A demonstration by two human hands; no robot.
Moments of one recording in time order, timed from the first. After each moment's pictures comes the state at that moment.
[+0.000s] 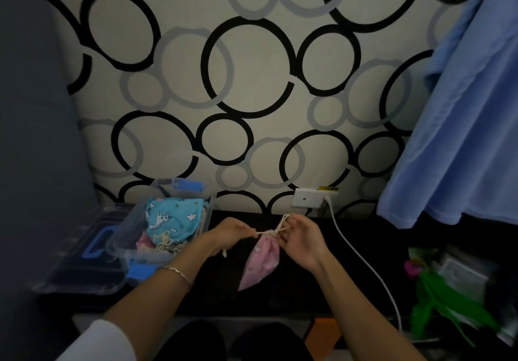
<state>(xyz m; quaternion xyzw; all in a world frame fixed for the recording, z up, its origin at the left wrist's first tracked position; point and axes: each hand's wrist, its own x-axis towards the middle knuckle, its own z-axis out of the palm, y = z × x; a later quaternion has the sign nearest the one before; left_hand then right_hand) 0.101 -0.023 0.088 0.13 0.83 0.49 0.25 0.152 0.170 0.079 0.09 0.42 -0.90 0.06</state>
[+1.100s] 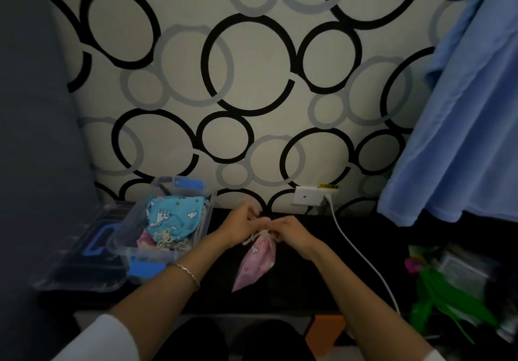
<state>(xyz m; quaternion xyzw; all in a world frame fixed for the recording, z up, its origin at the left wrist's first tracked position) 0.098 -0.002 0.087 0.18 0.84 0.51 0.07 0.141 0.157 0.090 0.02 0.83 -0.56 0.07</state>
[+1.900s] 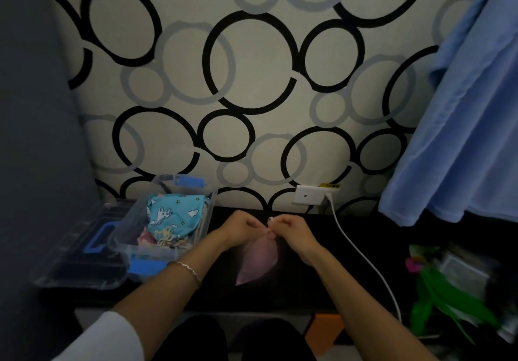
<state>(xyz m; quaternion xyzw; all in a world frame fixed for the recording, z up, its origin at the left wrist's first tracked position) 0.098 -0.011 0.081 0.21 0.82 0.50 0.18 0.146 0.159 0.079 0.02 0.79 -0.61 -0.01</state>
